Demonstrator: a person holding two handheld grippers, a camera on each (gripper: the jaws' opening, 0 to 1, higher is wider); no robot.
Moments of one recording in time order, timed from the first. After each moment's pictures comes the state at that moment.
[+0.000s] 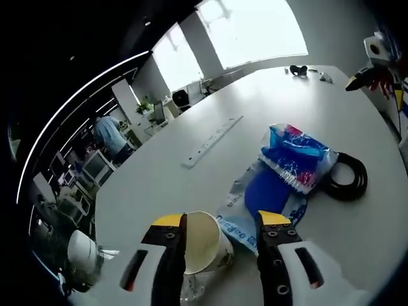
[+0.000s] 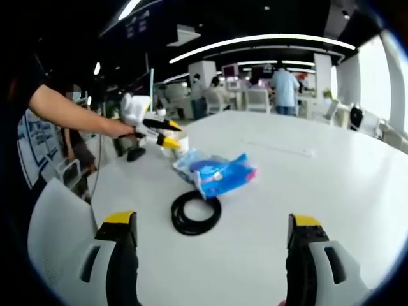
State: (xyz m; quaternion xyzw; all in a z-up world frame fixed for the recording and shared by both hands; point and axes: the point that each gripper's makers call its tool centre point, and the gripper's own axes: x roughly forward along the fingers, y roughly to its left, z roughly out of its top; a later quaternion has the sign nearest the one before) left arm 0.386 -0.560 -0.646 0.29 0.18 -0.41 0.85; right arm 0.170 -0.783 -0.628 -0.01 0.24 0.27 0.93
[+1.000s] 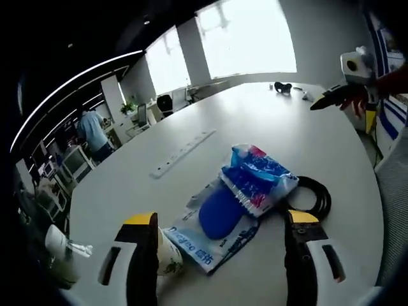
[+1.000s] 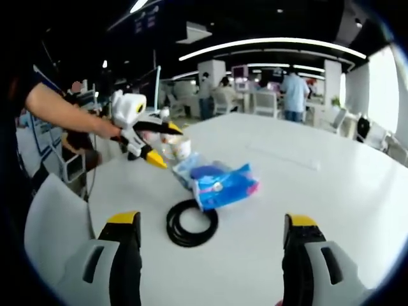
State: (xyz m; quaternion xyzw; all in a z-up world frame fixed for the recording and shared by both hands) left arm 0.325 -0.601 -0.645 0.21 0.19 -0.48 0.83; right arm 0.196 -0.777 -0.619 -0.04 0.24 0.29 0.93
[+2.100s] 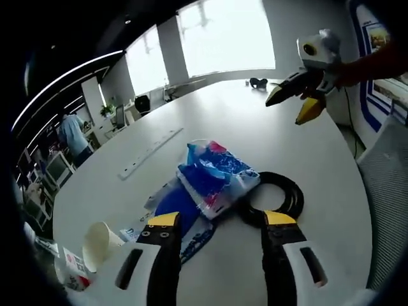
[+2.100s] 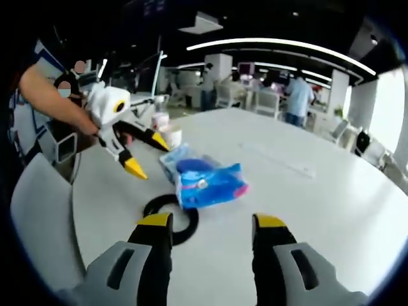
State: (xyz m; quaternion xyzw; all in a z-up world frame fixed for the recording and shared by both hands) left arm 0.279 -0.635 -0.674 0.23 0.21 -0.53 0.79; right arm 0.229 -0.787 -0.637 -0.11 0.24 0.28 0.92
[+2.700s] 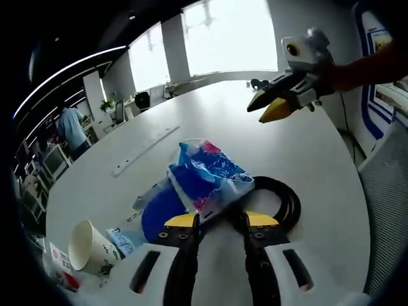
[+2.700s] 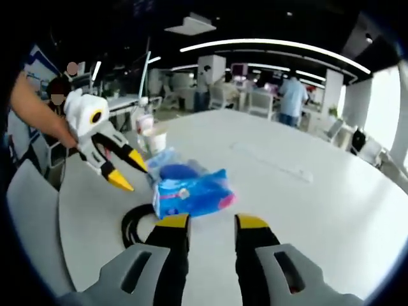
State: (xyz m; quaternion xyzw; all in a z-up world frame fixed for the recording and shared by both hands) left arm 0.276 -0.649 -0.682 0.21 0.21 -0.53 0.79; right arm 0.271 -0.790 -0.643 -0.09 0.24 0.27 0.93
